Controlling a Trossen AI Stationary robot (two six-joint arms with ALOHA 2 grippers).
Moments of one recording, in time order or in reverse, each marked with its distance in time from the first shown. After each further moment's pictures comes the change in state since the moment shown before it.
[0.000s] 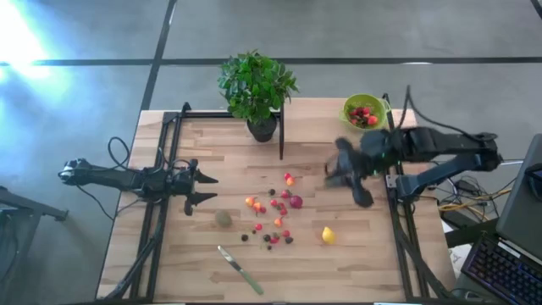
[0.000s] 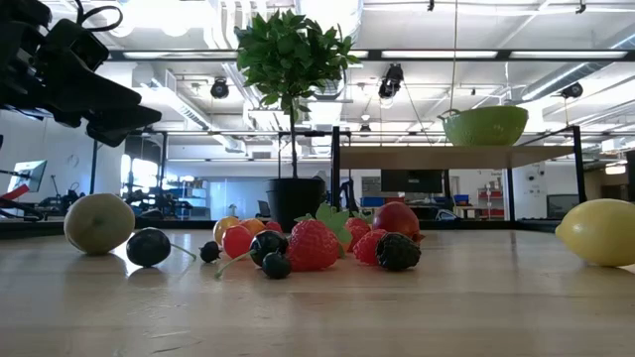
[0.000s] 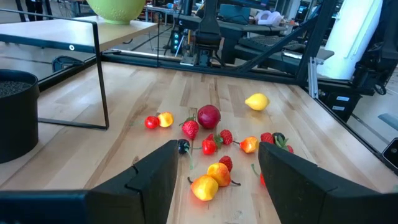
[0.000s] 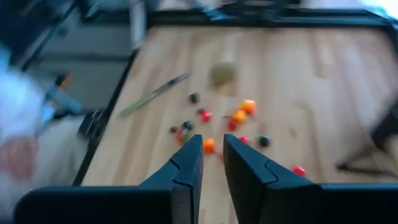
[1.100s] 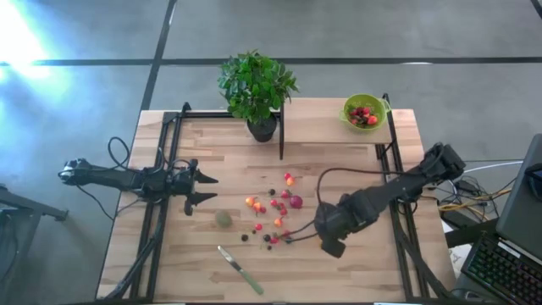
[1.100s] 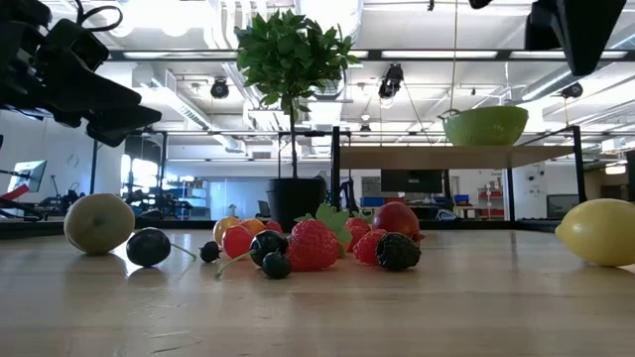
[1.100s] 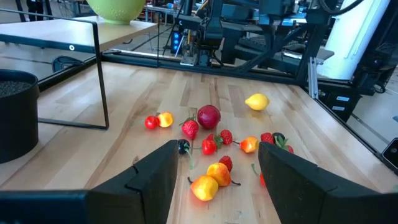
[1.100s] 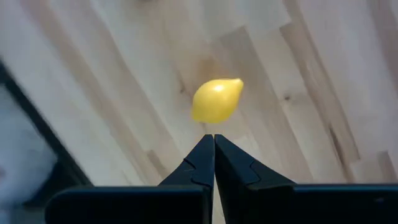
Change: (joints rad) left arm 0.000 0.000 0.000 0.000 0.000 0.000; right arm 0.349 0.461 -0.002 -0.327 0.113 0.931
